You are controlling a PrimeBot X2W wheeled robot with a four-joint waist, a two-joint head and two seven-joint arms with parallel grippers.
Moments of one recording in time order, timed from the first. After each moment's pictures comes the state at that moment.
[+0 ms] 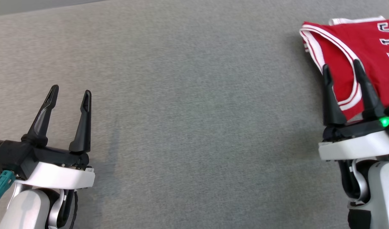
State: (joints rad) left arm -0.19 0.37 -0.17 -0.10 -0.38 0.05 -0.20; right arm -0.33 -0.07 0.01 -0.01 0.19 0.13 -0.14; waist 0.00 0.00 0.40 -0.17
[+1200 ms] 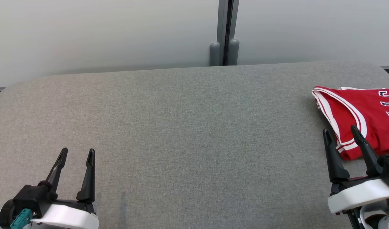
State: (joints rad) left arm 0.02 0.33 -0.18 0.03 -0.43 0.08 -0.22; right arm -0.03 -0.09 -0.03 -0.07 0.17 0.13 -0.03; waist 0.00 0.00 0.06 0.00
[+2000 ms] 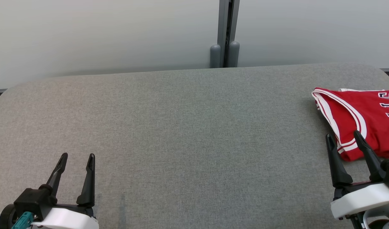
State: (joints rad) left arm 0.05 0.34 -0.18 0.01 -0.43 0.11 -0.19; right arm 0.01 -0.09 -0.05 -0.11 0.18 0.13 0.01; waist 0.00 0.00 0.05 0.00
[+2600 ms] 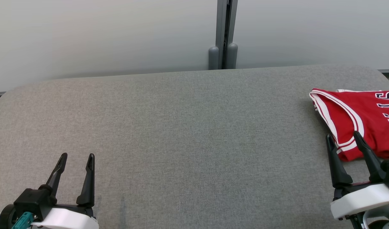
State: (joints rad) left arm 0.05 0.35 -0.19 0.01 -0.44 0.12 -0.19; right arm 0.01 -0.09 -0.05 -0.11 0.18 0.13 0.01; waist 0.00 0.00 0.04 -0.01
